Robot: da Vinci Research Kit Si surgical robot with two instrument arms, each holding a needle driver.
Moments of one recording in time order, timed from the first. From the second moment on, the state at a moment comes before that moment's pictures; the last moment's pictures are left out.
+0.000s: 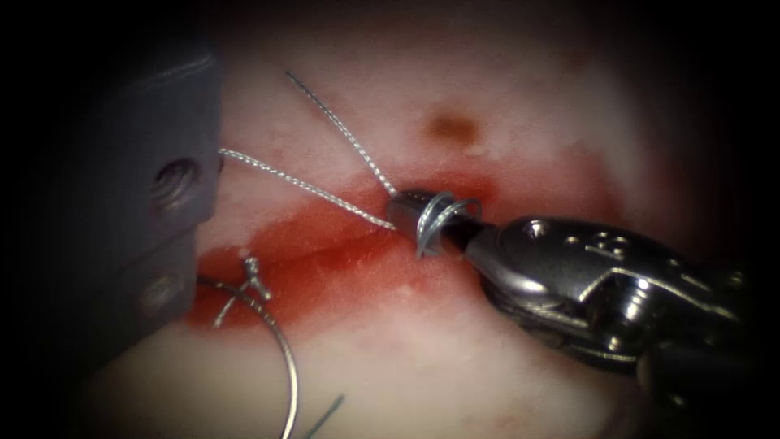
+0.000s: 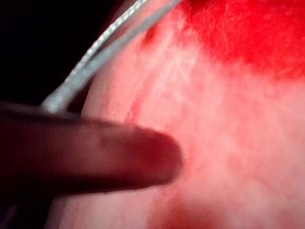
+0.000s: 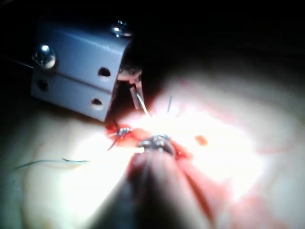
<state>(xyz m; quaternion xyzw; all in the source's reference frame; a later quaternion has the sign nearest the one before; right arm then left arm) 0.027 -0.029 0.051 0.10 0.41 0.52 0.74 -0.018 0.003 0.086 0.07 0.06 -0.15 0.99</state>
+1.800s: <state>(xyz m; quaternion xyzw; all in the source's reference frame) 0.021 -0.027 0.052 0.03 0.58 -0.13 0.80 -0.010 0.010 0.091 -0.03 0.17 -0.36 0.92</state>
